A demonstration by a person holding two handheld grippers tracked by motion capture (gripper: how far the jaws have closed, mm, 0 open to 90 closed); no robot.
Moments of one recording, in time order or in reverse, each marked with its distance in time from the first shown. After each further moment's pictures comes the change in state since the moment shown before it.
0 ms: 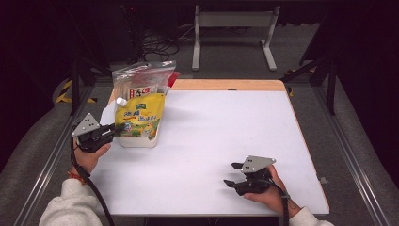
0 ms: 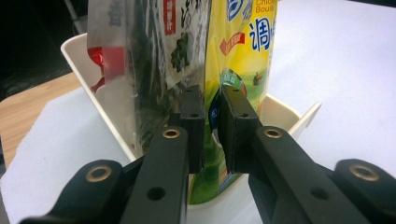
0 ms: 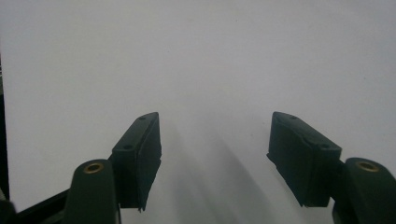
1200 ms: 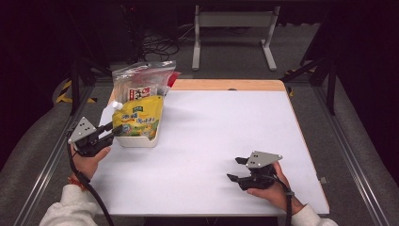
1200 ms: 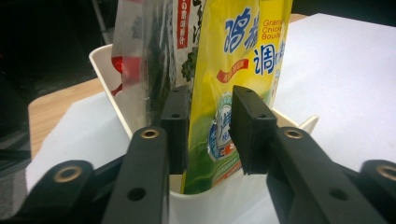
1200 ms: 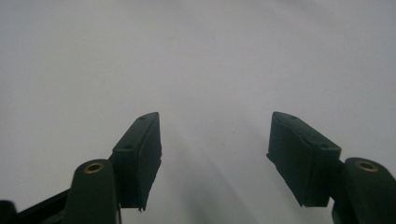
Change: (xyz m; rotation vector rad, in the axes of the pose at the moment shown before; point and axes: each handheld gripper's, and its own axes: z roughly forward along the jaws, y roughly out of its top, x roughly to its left) left arm -0.017 0.001 -0.015 -0.068 0.108 -0.030; right arm -0.010 0.005 -0.012 -0.043 -0.040 0.011
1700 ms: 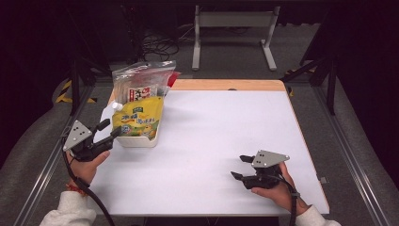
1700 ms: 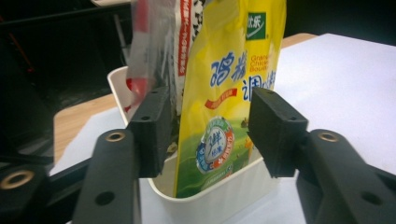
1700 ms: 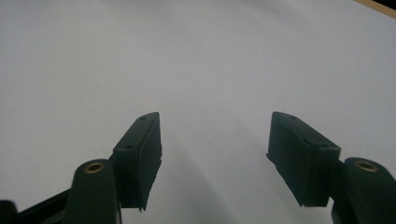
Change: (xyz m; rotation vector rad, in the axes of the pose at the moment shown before) left arm -0.019 0.011 -0.019 -0.063 0.077 -0.008; right arm -0.004 0.000 -0.013 -0.024 -0.031 -0.004
